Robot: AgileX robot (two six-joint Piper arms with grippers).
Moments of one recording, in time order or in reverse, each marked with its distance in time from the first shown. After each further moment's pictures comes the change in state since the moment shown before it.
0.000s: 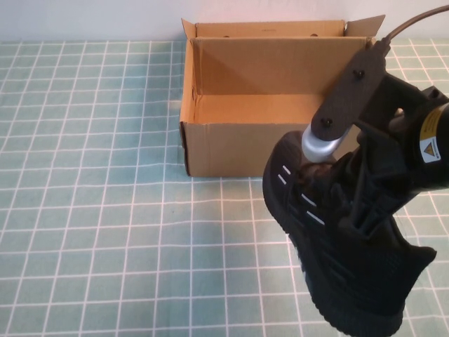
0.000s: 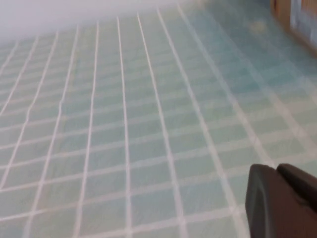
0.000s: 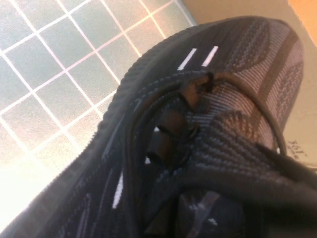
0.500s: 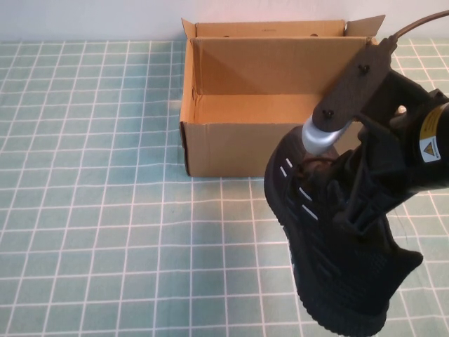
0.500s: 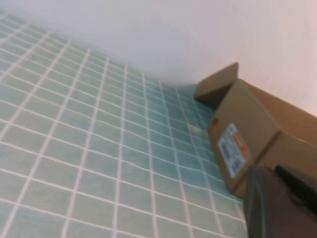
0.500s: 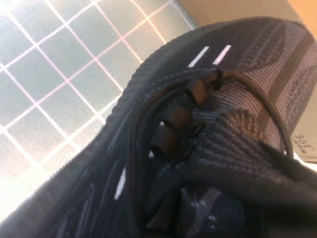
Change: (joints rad) right arm 0.000 0.000 0.000 0.000 -0.002 0.071; left arm 0.000 0.000 -0.021 -0.440 -0.144 -0.191
